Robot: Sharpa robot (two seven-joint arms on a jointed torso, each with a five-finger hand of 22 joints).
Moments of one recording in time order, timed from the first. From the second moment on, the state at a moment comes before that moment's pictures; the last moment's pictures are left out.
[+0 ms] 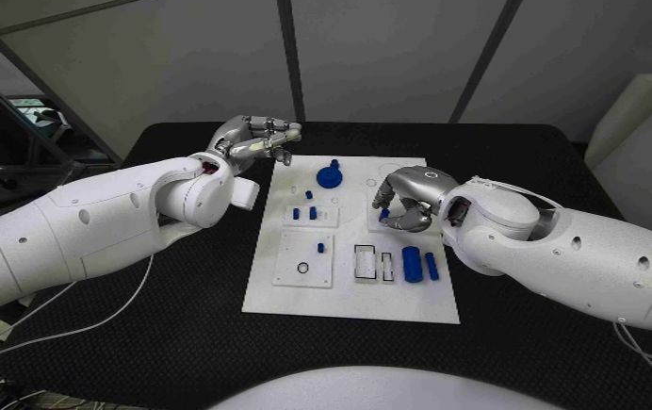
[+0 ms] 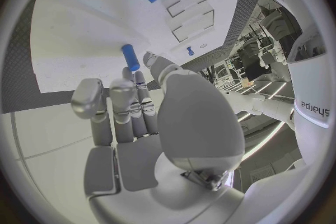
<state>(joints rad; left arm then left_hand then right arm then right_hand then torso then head) 1.11 -0.87 0.03 1.43 -0.10 -0.27 0.33 1.49 -0.14 0.33 0.12 0.18 1.01 0.18 0.18 0.07 1.09 0.11 0.31 0.09 1.17 0.02 1.05 0.33 0.19 1.13 0.12 0.50 1.04 1.08 -0.76 0.01 1.61 -1.70 -0.18 -0.26 1.39 -0.18 0.38 0.07 0.16 1.02 0.15 0.07 0.07 1.09 0.09 0.14 0.07 1.43 0.01 1.08 0.80 0.09 1.27 0.11 1.26 1.19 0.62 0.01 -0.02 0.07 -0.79</state>
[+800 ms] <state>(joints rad) 1.11 -0.87 0.03 1.43 -0.10 -0.26 0.33 1.49 -0.14 0.34 0.12 0.18 1.01 0.18 0.18 0.07 1.09 0.11 0.32 0.09 1.17 0.02 1.05 0.33 0.19 1.13 0.12 0.50 1.04 1.08 -0.74 0.01 1.59 -1.70 -0.16 -0.27 1.44 -0.13 0.47 0.05 0.16 1.10 0.14 0.09 0.08 1.18 0.08 0.18 0.07 1.46 -0.01 1.13 0.86 0.09 1.34 0.10 1.33 1.27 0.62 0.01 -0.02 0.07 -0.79</state>
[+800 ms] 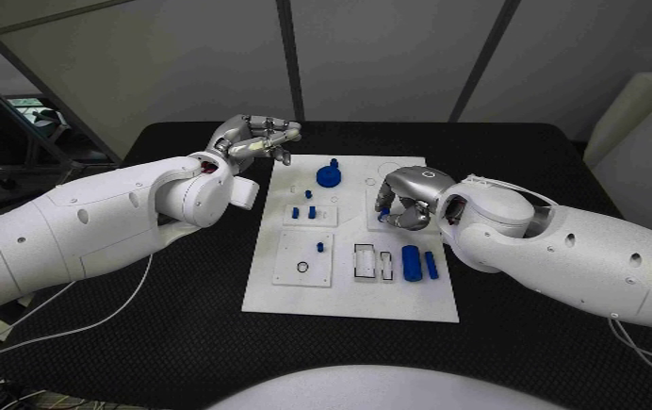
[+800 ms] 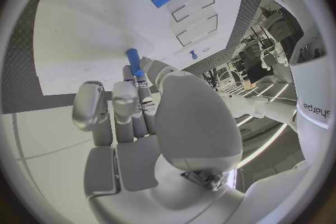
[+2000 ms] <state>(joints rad) 1.10 -0.86 0.03 1.43 -0.09 -0.26 0.33 1.49 -0.14 0.34 0.12 0.18 1.01 0.18 0.18 0.07 1.08 0.10 0.32 0.09 1.17 0.02 1.05 0.33 0.19 1.13 0.12 0.50 1.04 1.08 -0.72 0.01 1.77 -1.72 -0.27 -0.26 1.48 -0.12 0.51 0.01 0.16 1.13 0.14 0.10 0.09 1.20 0.10 0.21 0.08 1.47 -0.02 1.16 0.89 0.08 1.36 0.09 1.36 1.31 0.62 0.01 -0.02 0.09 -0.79</state>
